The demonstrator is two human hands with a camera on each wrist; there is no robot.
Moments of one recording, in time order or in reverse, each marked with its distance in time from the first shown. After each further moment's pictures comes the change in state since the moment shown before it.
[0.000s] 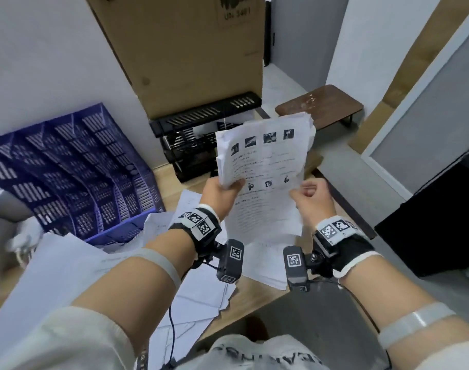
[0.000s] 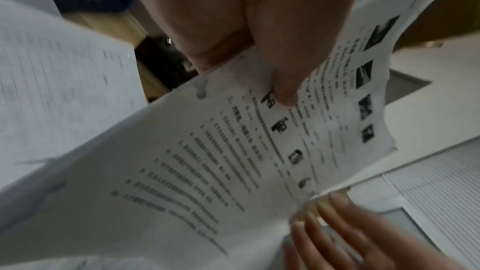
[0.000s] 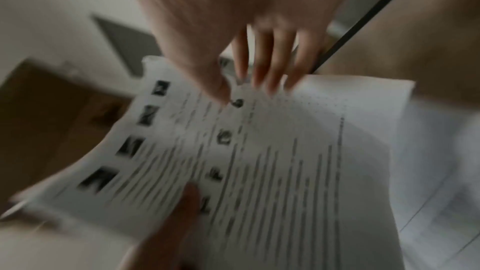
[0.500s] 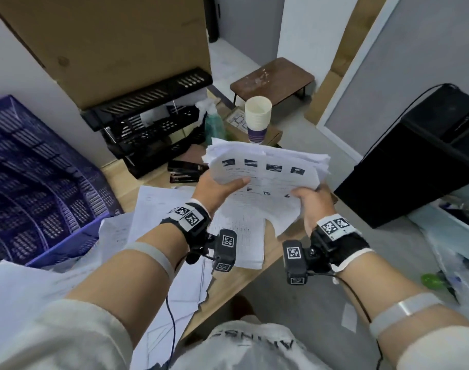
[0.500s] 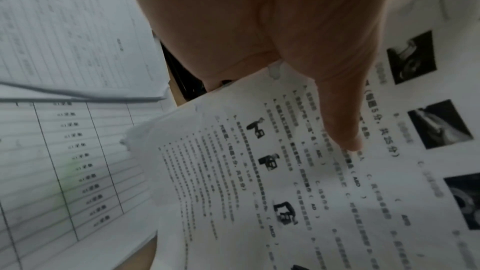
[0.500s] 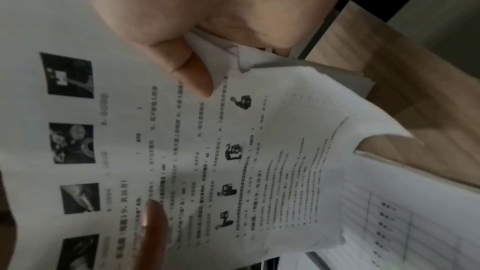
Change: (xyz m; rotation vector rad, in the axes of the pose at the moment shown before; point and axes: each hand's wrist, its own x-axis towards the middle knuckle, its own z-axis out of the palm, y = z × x) left_hand 0.007 -0.024 0.066 -0.290 -0.384 -0.081; right_hand -0.006 0.063 -0.051 0.435 0.196 0.164
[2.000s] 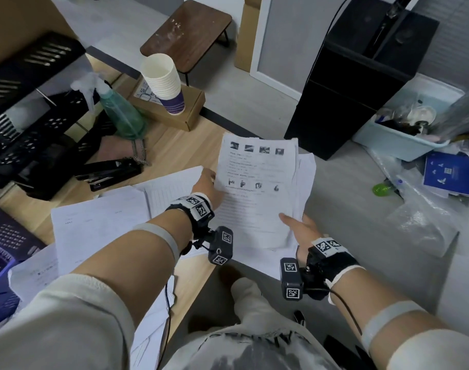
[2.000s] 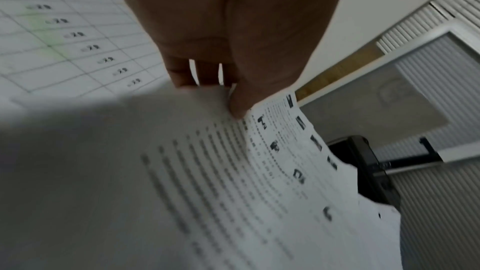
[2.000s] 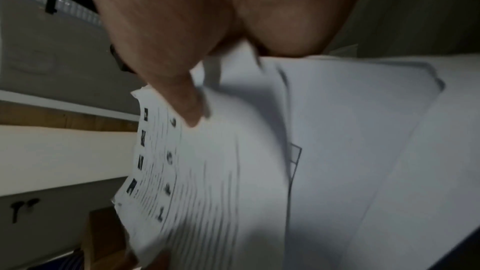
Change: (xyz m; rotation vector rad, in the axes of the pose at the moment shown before) left_hand 0.047 -0.103 0.102 0.976 -0.233 -0.267; right_hand -0.030 0.145 -0.122 0.120 0.229 0.536
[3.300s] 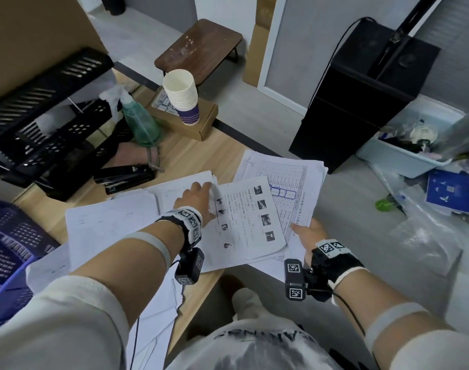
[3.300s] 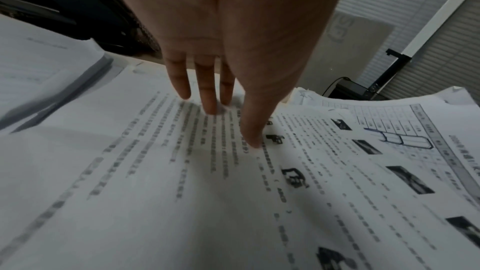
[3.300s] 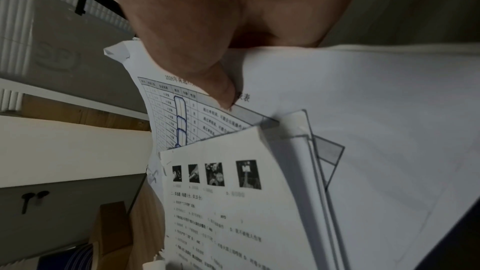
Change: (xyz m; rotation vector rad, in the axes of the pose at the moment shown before) left_hand -0.004 -0.044 -0.034 0.611 -0.044 0.173; right_hand 0.010 -0.008 0.000 -0.303 0.077 -0.127
